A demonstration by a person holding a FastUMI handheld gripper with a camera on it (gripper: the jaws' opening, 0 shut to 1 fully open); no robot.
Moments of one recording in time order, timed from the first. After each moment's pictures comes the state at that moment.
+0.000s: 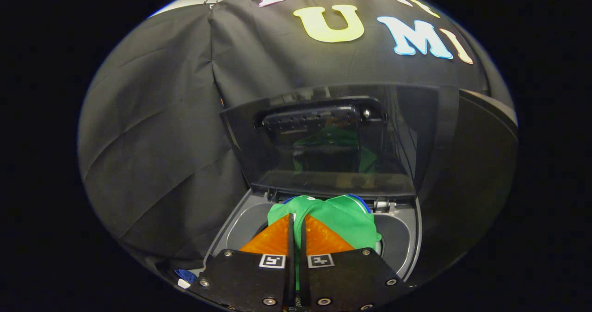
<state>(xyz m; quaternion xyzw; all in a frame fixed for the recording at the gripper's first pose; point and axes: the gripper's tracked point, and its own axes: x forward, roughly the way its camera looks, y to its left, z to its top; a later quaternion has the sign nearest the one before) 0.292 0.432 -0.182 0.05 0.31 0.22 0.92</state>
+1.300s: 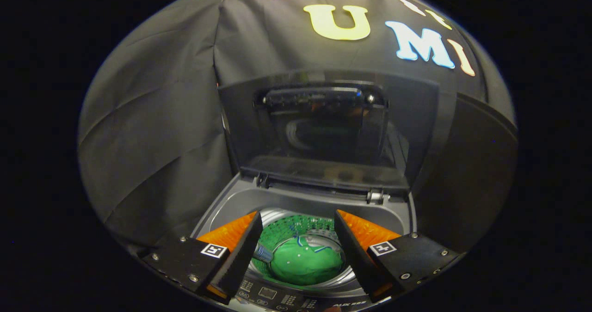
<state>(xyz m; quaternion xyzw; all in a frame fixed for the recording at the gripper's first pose) 0.290 0.429 -0.173 0.00 0.28 0.19 0.94</state>
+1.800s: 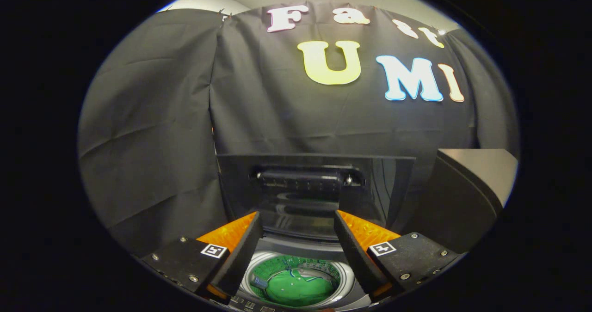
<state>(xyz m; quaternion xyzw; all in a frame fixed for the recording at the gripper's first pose) 0.332 0.423 -0.079 0.02 0.15 0.16 0.97</state>
